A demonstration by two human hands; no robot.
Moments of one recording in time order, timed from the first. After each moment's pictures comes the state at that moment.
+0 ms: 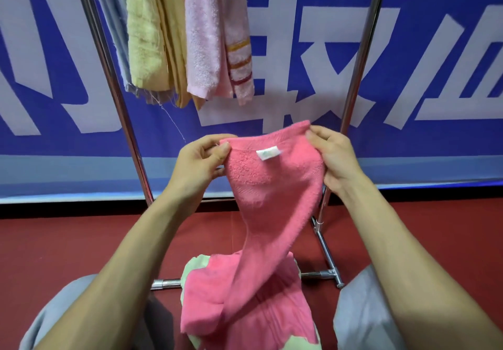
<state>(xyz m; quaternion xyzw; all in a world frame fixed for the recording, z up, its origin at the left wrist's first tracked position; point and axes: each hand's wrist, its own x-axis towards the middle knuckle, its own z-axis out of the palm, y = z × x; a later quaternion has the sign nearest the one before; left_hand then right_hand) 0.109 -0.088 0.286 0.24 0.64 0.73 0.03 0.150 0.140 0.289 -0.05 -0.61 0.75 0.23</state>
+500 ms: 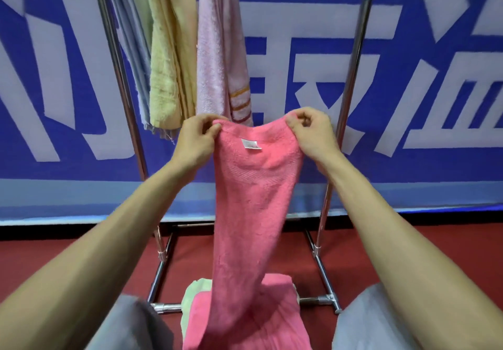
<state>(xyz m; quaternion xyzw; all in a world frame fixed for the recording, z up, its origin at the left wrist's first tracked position) 0.077 -0.083 0.378 0.26 0.76 0.56 -0.18 0.139 0.125 0.383 -0.03 -0.80 0.47 0.38</state>
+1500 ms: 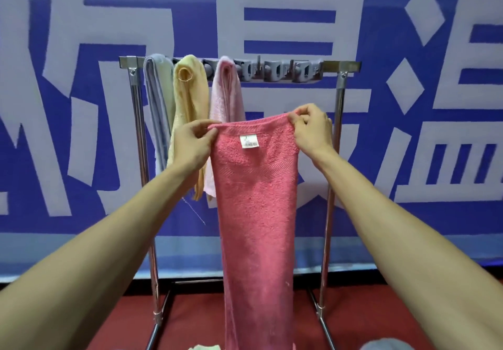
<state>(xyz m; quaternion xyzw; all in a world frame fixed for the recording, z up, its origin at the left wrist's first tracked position) 0.090 -0.091 0.484 0.24 0.66 0.68 -0.23 0.147 0.116 0.509 -0.04 -0.78 0.40 0.48</state>
